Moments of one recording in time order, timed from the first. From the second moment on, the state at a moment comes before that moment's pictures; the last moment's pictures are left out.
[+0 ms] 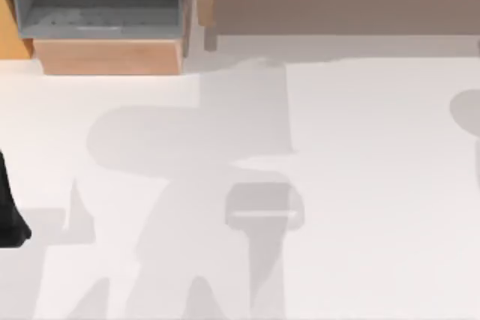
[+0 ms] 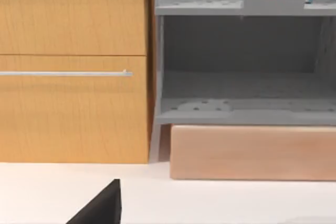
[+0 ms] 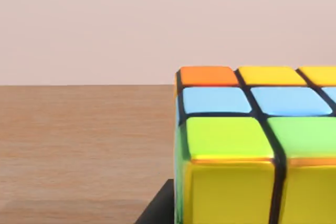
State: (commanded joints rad) left arm 0.00 0.00 0.00 0.00 0.00 0.00; right arm -0.23 1.93 1.89 0.05 -0.19 0.02
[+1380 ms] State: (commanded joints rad) left arm 0.00 0.00 0.00 0.00 0.00 0.00; right arm -0.23 1.94 1.89 0.05 -0.19 0.02
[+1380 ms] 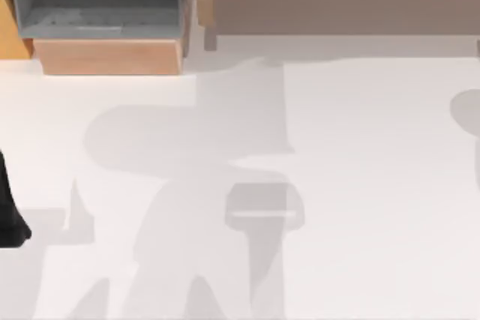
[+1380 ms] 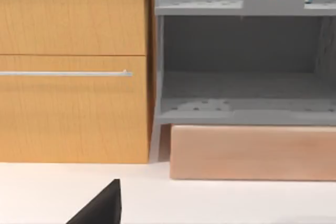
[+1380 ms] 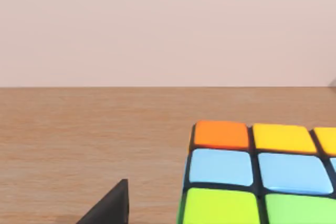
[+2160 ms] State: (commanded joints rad) left arm 0.00 0.00 0.00 0.00 0.00 0.00; right arm -0.24 1.81 1.73 0.09 -0.21 0.02
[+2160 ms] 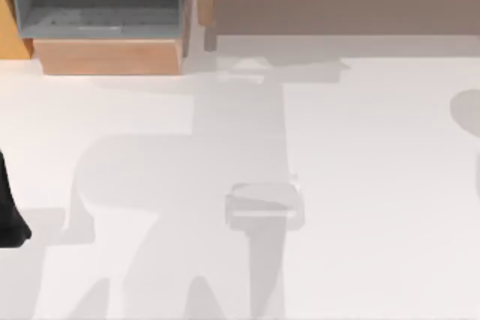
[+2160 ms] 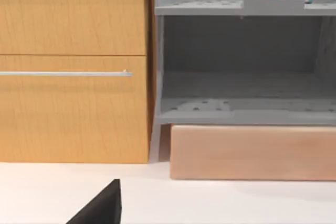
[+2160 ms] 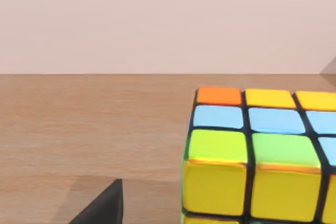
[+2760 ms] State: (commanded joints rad) left arm 0.00 0.00 0.00 0.00 0.00 0.00; right arm -0.21 1.57 1.50 0.08 -0.16 0.02
